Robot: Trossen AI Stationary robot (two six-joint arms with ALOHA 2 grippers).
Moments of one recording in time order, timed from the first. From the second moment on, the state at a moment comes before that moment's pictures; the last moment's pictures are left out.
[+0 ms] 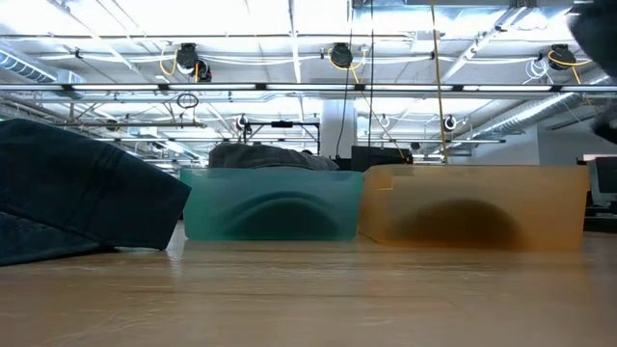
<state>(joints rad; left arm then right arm) -0.07 1.28 1.69 -1.22 0.02 -0.32 0.55 0.80 0.31 -0.06 -0.41 0.74</state>
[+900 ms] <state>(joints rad) -0.07 1.28 1.69 -1.16 -0.17 -0.22 0.54 0.72 0.31 0.77 0.74 -0.39</state>
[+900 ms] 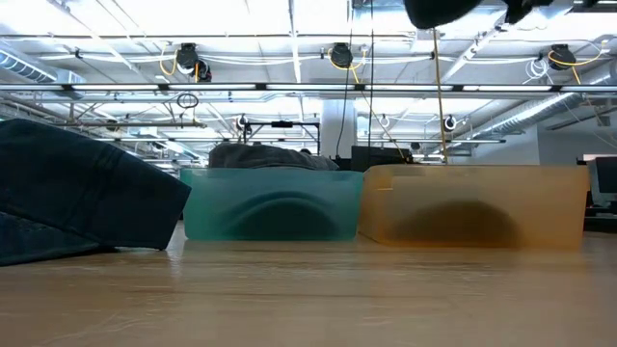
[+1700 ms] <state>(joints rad) -0.07 1.30 1.69 -0.83 -0.13 0.14 0.22 1.10 0.48 1.44 0.30 -0.48</state>
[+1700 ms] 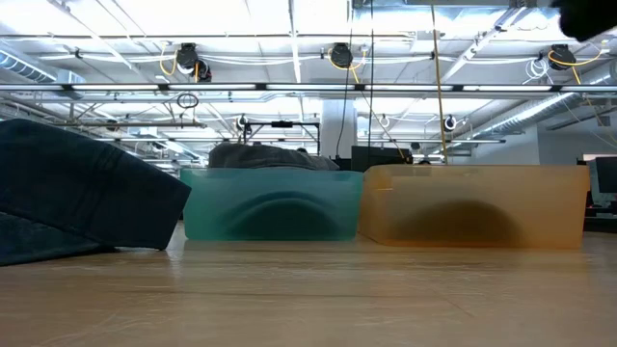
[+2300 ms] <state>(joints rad) -0.07 1.37 1.69 -0.70 -0.29 0.29 0.06 1.39 0.79 1.55 0.34 -0.21</state>
